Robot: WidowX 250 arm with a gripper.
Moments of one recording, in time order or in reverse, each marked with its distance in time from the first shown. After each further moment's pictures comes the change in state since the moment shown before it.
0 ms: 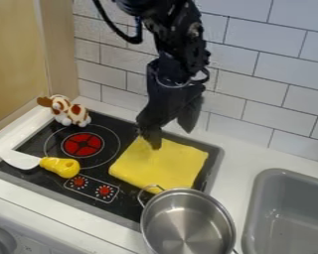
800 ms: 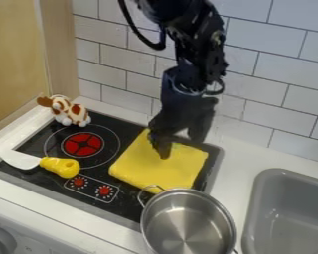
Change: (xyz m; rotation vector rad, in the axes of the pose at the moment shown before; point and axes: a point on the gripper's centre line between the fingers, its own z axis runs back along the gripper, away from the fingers) arm -0.018 -0.008 -0.008 0.048 0.037 -0.054
